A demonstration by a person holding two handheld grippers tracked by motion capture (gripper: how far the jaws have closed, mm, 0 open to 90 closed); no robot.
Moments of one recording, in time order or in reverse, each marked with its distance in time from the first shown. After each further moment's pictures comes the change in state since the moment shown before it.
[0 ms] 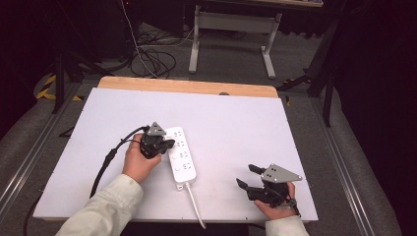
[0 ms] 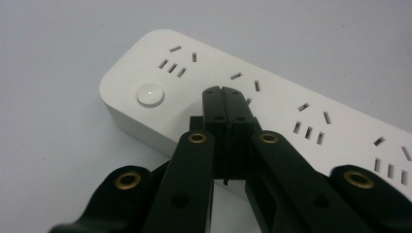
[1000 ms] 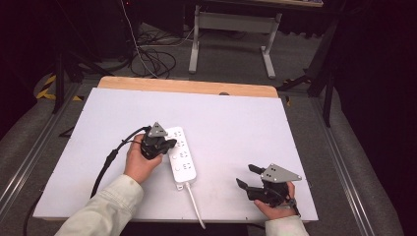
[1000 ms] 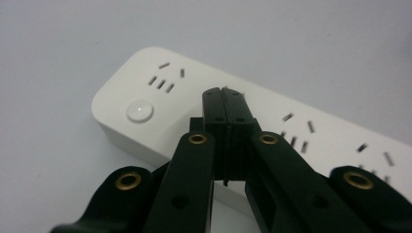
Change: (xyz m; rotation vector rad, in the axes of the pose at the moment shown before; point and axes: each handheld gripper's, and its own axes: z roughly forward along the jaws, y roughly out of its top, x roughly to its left) left arm -0.008 0.004 -0.002 -0.050 -0.013 0.031; right arm 0.000 0.000 0.001 0.006 -0.002 0.001
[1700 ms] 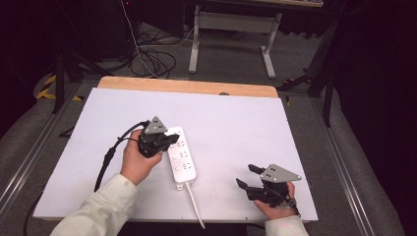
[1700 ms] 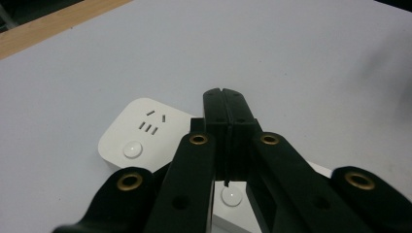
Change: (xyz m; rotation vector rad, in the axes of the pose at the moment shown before) left arm -0.017 0.029 -0.037 -0.042 -0.001 0.051; right arm 0.000 0.000 0.000 0.001 0.002 -0.004
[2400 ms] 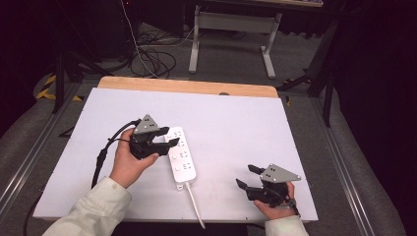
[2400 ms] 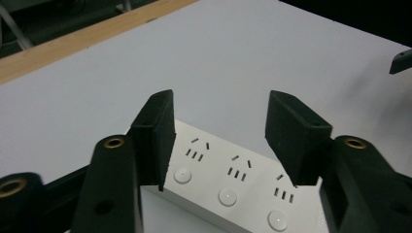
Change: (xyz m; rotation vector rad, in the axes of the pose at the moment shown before) left arm -0.001 0.002 -0.029 -0.085 0.010 -0.014; right arm 0.001 0.000 0.000 0.000 0.000 0.000
